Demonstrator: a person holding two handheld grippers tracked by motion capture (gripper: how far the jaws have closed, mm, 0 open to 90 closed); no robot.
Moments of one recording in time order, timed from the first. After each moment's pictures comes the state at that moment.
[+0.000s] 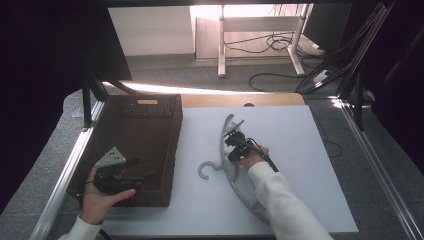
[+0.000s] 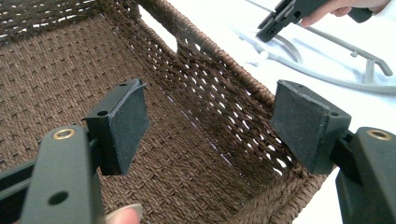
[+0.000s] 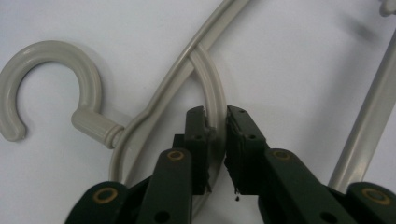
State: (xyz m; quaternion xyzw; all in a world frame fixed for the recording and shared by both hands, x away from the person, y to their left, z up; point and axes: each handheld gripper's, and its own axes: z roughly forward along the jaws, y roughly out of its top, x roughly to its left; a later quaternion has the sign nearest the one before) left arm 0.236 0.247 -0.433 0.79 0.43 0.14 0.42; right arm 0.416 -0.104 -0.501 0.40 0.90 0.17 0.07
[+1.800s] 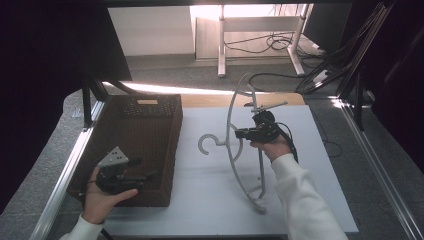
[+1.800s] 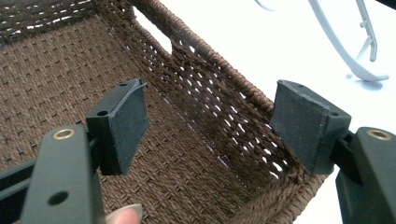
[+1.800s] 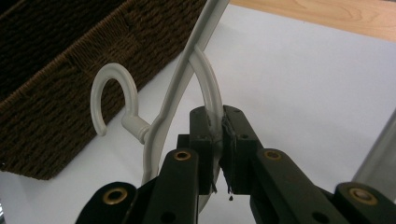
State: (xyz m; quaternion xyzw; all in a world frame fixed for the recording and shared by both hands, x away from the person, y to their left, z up) left arm 0.238 0.241 -0.433 0.79 0.42 0.14 0.42; right arm 0.406 -0.166 -0.406 0.39 0.82 0.41 0.04
